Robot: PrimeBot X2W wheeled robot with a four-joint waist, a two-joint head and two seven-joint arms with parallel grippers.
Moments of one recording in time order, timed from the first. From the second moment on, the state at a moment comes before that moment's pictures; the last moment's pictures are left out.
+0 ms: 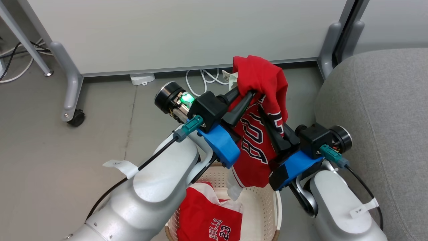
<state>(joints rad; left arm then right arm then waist) -0.80 0.09 -0.86 0.55 -0.44 -0.12 -0.26 -0.50 -0.05 0.33 0.51 0.10 0.13 -0.26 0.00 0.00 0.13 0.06</state>
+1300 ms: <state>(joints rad) -0.75 0.10 -0.84 0.52 -0.41 -0.11 -0.26 -0.44 -0.05 0.23 0.43 0.10 0.13 -0.26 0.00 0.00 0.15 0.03</state>
